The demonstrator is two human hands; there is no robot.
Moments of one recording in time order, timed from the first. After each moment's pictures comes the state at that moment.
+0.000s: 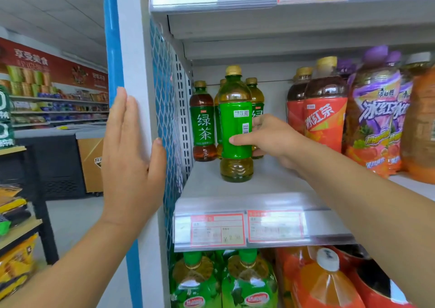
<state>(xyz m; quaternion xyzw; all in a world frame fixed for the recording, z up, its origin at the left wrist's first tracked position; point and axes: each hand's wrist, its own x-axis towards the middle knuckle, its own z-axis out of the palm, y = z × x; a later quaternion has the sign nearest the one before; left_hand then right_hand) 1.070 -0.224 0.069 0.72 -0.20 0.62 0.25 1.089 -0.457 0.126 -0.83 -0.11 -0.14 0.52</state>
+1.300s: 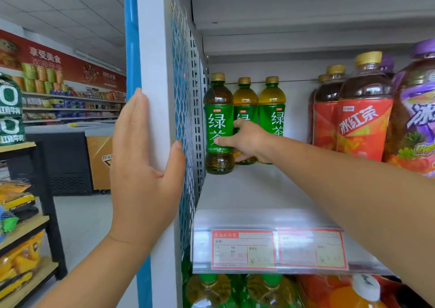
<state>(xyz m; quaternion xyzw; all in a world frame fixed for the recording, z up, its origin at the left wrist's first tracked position) 1.074 -0.222 0.064 0.68 -0.21 0.62 0.33 1.170 -0.403 0.125 -0.85 -0.11 -0.11 0.50</state>
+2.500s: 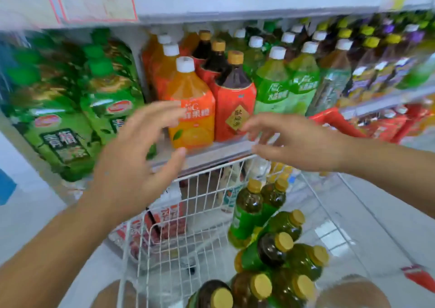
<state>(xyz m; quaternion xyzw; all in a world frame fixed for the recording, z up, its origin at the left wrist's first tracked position) 0.925 -0.335 -0.128 0.78 -0.47 0.19 0.38 0.828 -0.596 -0.099 -0.98 -0.03 -0.04 0.20</state>
